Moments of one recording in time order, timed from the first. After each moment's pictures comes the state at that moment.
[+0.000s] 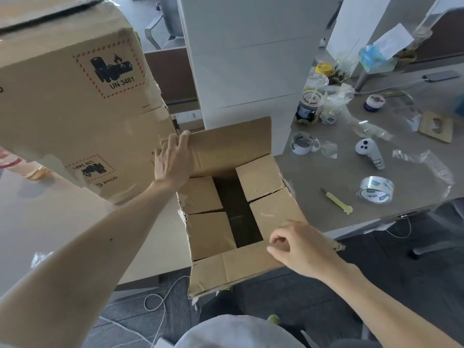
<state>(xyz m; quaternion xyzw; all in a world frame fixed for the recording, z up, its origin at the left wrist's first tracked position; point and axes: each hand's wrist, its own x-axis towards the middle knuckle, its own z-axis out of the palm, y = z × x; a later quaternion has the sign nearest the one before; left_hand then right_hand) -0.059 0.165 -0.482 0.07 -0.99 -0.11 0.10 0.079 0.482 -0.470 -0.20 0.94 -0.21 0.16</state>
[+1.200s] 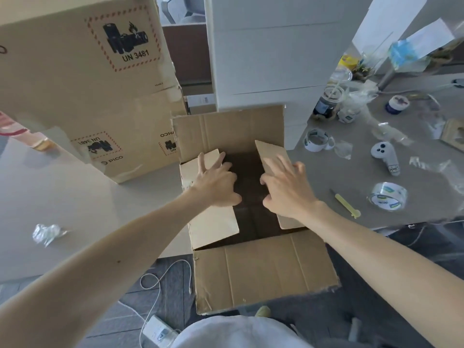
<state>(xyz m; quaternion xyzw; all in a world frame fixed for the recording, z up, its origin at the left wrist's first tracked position) -0.014 0.234 -0.490 -0.10 -0.97 -0.02 -0.20 -0.026 0.429 -0.479 -0.29 0.95 0.04 0.08</state>
